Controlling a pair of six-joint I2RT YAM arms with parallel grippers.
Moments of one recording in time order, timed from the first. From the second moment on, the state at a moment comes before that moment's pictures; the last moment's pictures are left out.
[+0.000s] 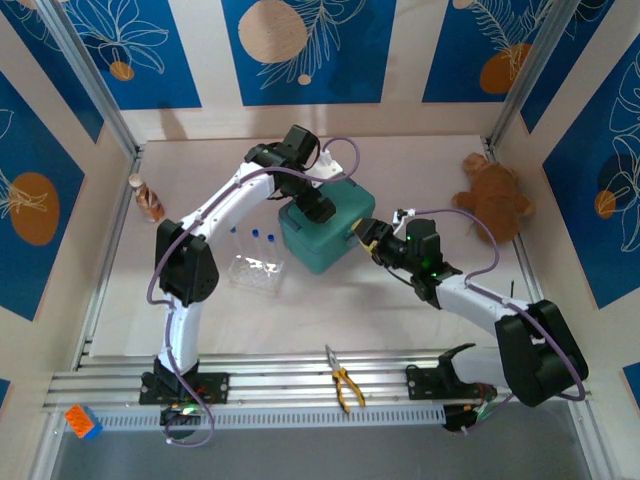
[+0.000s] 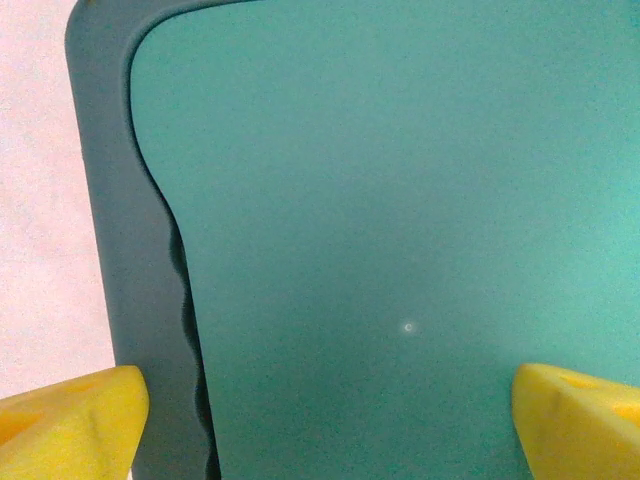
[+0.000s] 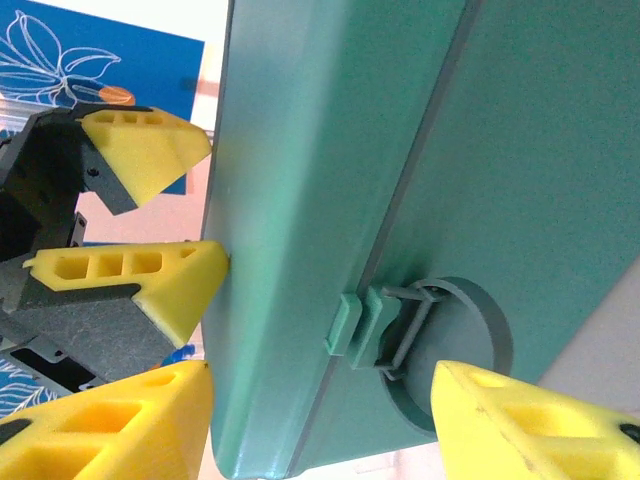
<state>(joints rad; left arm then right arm) -0.59 2.08 2.03 -1.02 0.17 0.37 0.39 1.24 0.48 0.42 -0.38 1.20</state>
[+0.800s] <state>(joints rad) -0.59 2.02 1.91 -0.92 0.17 0.34 0.34 1.47 0.44 0.75 -0.49 1.22</state>
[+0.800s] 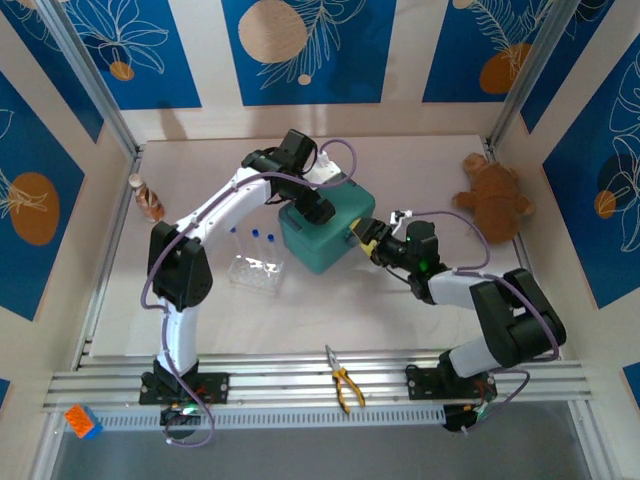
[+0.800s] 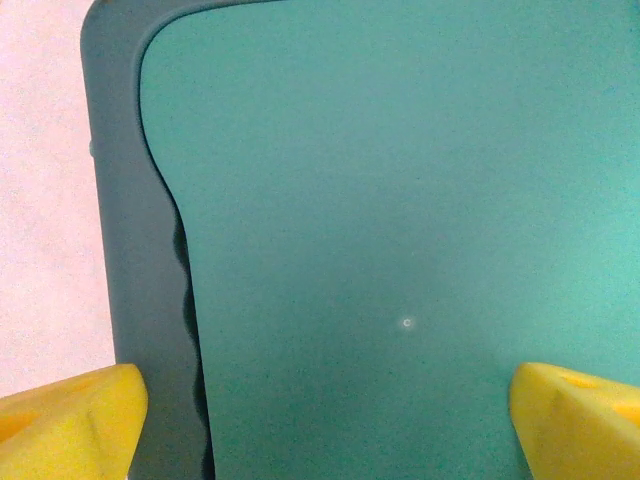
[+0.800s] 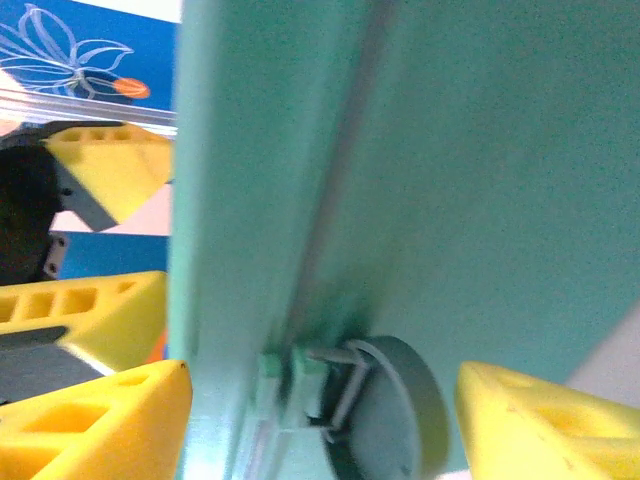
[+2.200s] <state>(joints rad) -0.58 2.01 1.89 -0.91 0.16 0.32 0.39 1.19 0.45 0.55 -0.42 1.17</state>
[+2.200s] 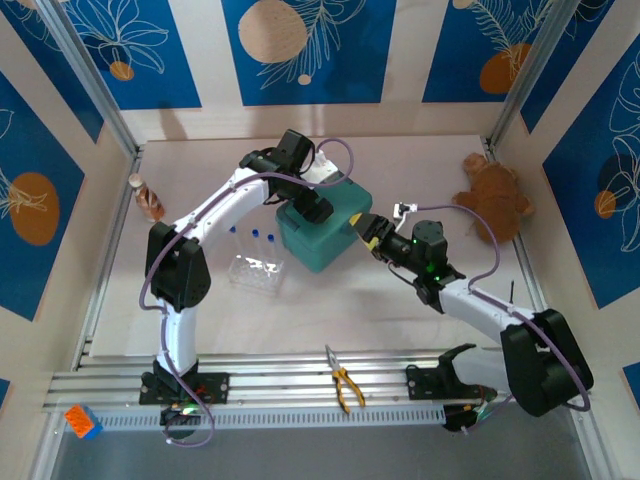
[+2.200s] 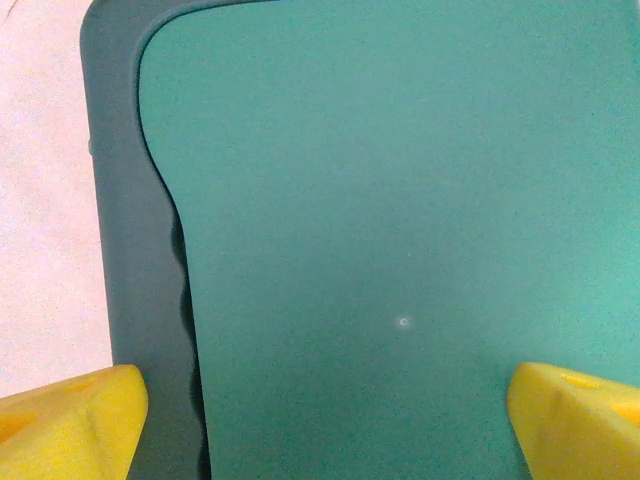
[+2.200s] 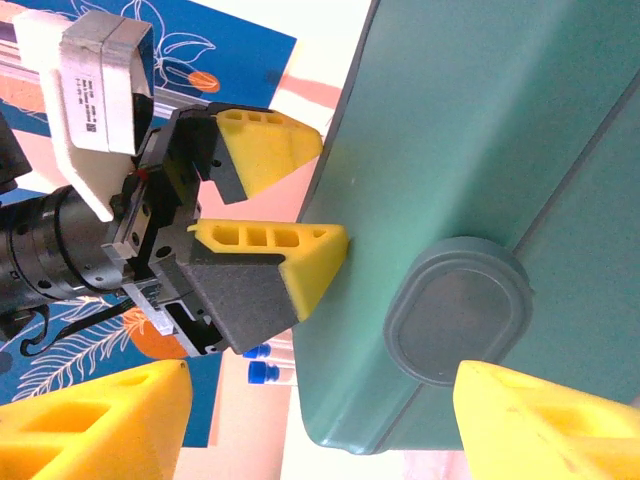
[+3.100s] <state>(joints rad) -0.58 2.01 1.89 -0.91 0.16 0.32 0.40 1.33 0.61 0.50 -0.45 1.14</state>
